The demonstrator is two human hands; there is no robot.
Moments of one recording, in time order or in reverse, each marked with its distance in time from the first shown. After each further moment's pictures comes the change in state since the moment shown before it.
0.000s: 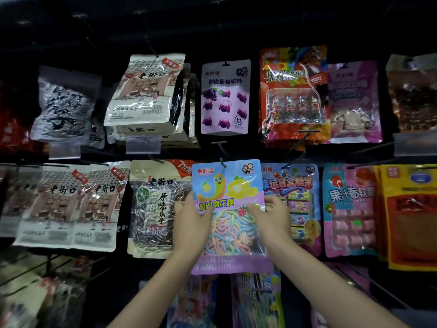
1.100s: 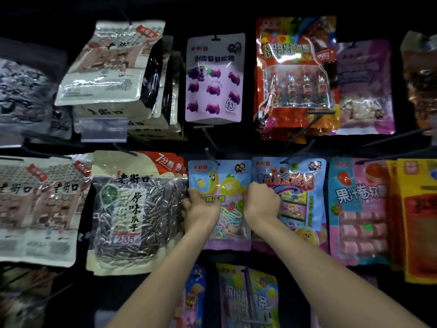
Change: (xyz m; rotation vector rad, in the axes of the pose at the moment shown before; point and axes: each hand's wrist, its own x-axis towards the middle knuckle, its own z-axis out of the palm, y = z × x) left_hand 0.102 -0.050 0.115 0.118 -0.108 -0.308; right_hand 0.115 0.034 0.039 -1.228 0.044 -0.289
